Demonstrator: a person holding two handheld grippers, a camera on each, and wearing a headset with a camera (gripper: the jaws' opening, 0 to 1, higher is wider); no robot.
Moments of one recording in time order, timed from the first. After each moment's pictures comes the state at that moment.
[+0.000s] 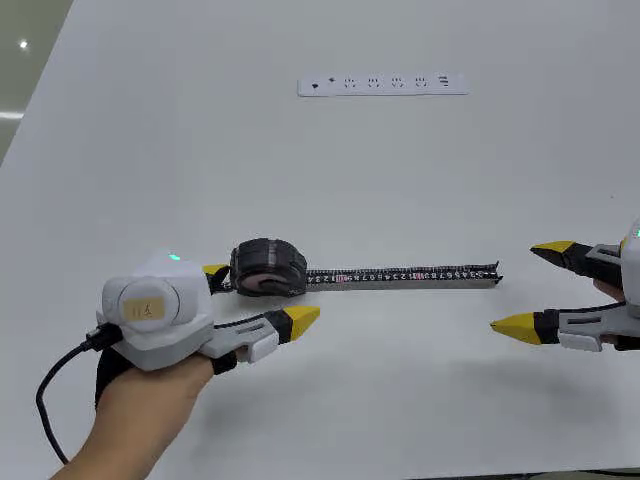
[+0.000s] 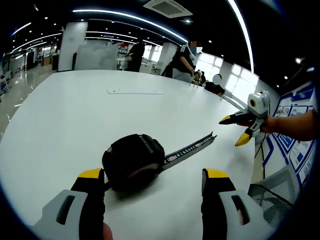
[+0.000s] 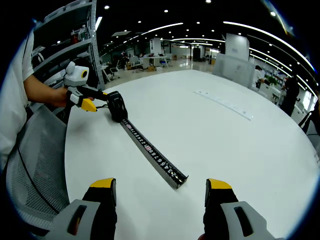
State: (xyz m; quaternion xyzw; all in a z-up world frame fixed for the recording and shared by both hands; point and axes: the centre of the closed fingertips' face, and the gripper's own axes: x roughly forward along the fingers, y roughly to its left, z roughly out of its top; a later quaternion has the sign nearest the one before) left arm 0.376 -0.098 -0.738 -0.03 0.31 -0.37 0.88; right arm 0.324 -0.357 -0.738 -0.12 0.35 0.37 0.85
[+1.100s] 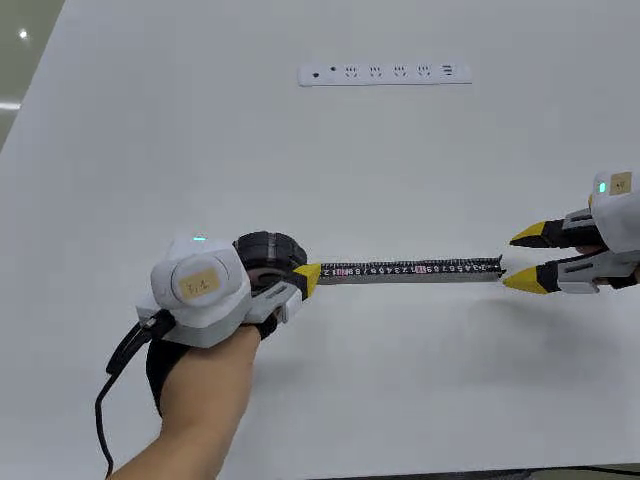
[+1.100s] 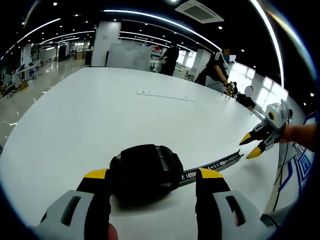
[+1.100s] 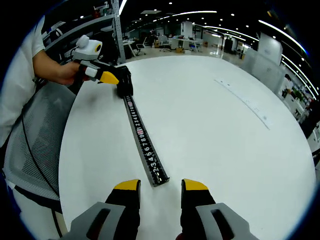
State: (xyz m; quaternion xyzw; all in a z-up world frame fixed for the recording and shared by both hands) left arm 0.404 -0.100 -0.749 -0.05 0.32 -0.22 0.92; right arm 0.353 -0.374 -0.764 -0.21 0.40 0.46 0.77
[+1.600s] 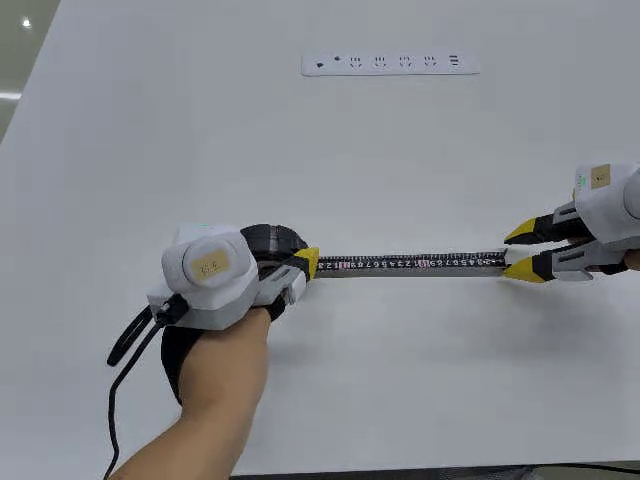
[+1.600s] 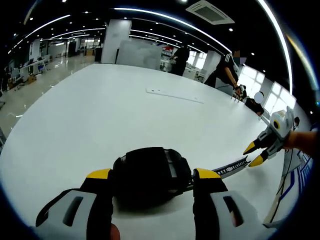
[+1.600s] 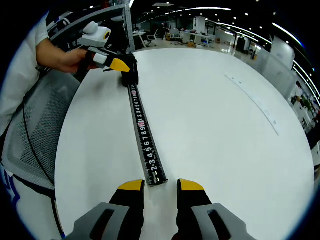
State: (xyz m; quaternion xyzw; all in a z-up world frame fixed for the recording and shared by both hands) left arm 0.414 -0.095 -0.755 -0.07 0.33 -0.18 0.93; right arm 0.356 -0.371 -0.779 -0.25 0.41 0.48 0.73
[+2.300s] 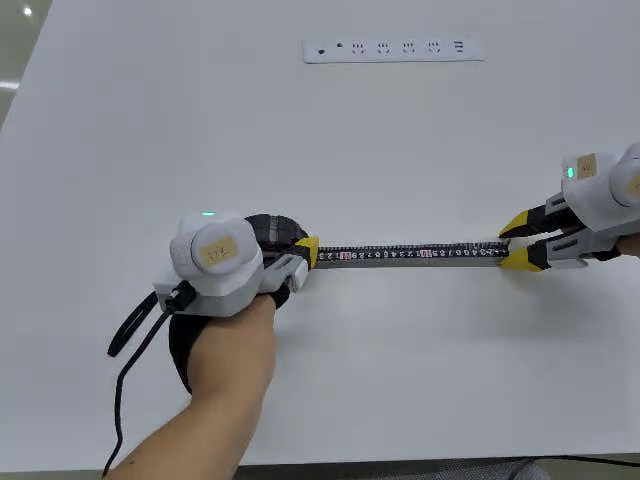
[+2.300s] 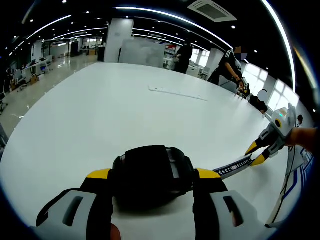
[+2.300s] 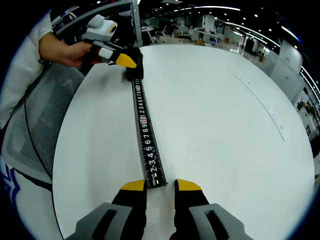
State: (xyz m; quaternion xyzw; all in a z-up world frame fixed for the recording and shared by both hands) left arm 0.415 -0.095 -0.761 -0.05 0.33 -0.16 0.93; right arm 0.359 -0.369 -0.788 -0.27 0.41 0.51 0.71
